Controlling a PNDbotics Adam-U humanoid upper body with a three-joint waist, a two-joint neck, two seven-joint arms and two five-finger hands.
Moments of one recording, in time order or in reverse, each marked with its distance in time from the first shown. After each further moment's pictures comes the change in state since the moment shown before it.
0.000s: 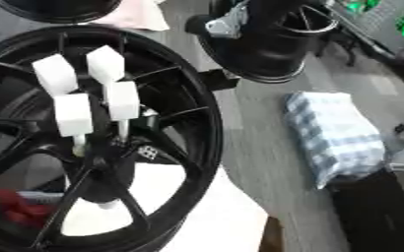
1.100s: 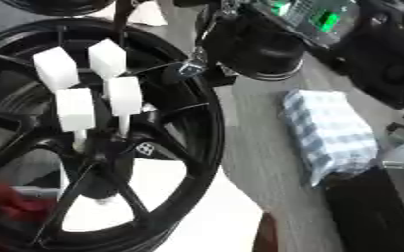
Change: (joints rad) left arm -0.007 0.010 -0.006 0.000 -0.008 0.001 -0.005; right arm -0.276 0.161 0.203 0.235 0.126 -0.209 0.333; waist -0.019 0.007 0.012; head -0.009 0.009
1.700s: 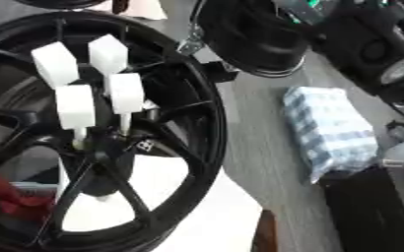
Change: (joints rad) left arm 0.000 -0.001 0.000 0.000 -0.020 0.001 -0.003; right arm -0.094 0.085 -0.053 0.112 -0.061 0.038 0.187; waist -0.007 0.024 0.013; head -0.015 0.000
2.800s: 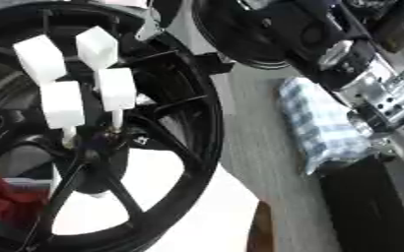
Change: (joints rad) left arm -0.008 -0.023 -0.006 0.000 -0.023 0.005 -0.008; right arm -0.094 0.126 0.026 0.153 -0.007 -0.002 0.037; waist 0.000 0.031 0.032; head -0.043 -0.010
